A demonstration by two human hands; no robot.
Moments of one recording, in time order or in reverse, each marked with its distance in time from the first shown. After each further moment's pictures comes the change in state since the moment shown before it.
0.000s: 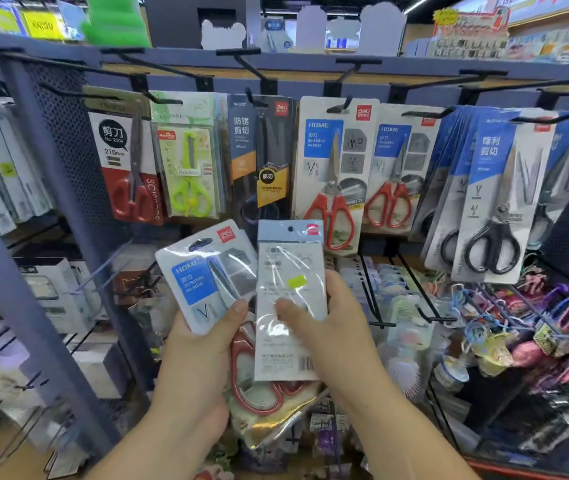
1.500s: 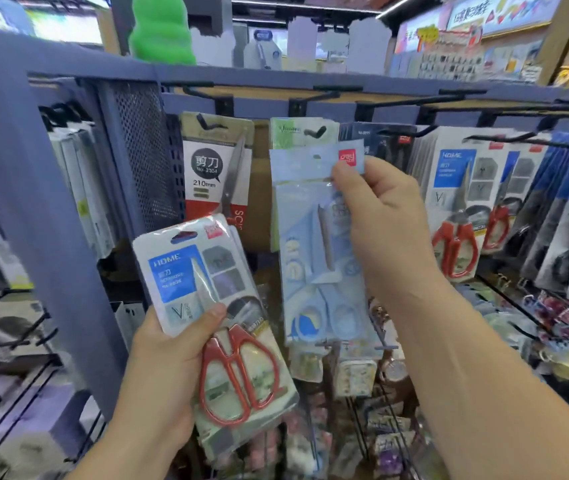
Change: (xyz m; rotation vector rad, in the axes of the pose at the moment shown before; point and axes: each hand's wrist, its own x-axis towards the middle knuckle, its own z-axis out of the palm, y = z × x) left_hand 0.128 0.113 -0.168 0.107 -0.103 -0.018; right_hand 0.111 -0.097 0.170 -0.203 0.270 -0.476
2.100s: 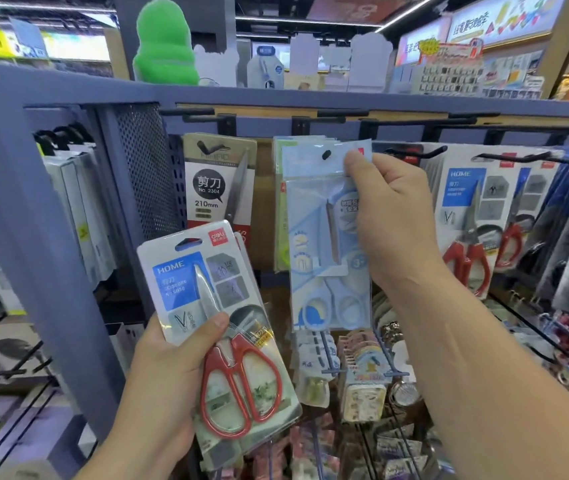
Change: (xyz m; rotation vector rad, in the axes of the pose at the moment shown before) left_hand 0.015 0.016 0.009 0.004 -0.050 0.003; right_hand 0.043 0.006 0.004 0.002 0.083 -0.025
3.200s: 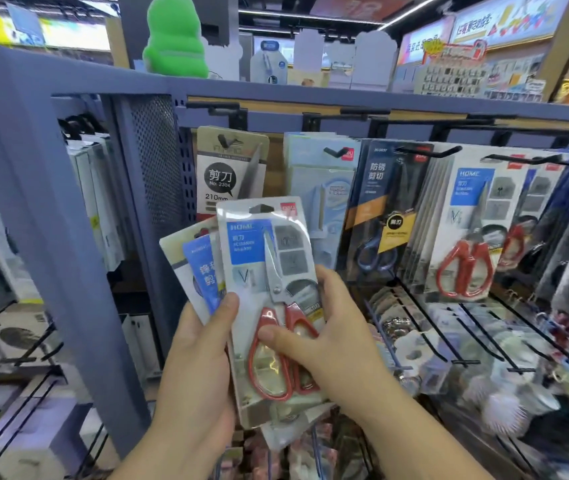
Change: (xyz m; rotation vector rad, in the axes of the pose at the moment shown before) left_hand -0.019 0.008 0.026 -0.290 -0.012 -0.023; right_hand -0.124 0.030 0.018 -0.066 -0.410 0.289
